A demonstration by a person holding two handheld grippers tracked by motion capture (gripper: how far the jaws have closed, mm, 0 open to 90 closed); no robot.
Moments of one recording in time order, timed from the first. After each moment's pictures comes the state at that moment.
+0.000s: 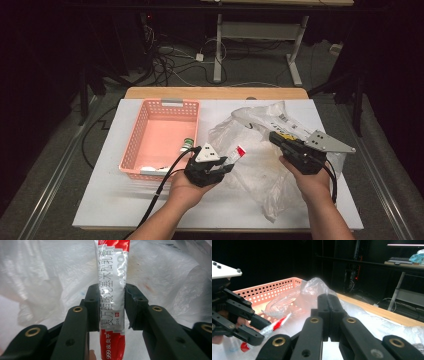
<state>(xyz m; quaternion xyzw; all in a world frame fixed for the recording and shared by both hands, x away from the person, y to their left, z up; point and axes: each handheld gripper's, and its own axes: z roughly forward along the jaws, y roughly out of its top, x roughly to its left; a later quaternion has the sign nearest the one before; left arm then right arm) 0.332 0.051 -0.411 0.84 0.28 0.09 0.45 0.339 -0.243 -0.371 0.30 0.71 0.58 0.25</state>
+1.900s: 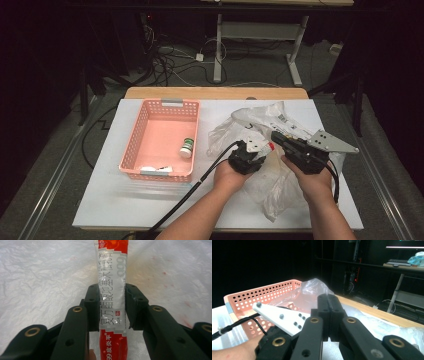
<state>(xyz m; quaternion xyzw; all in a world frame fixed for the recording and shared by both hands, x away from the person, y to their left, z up) 0.397 -0.061 -0.467 0.86 0.29 0.11 0.42 0.339 -0.247 -0.369 0.30 0.71 0.59 0.26</state>
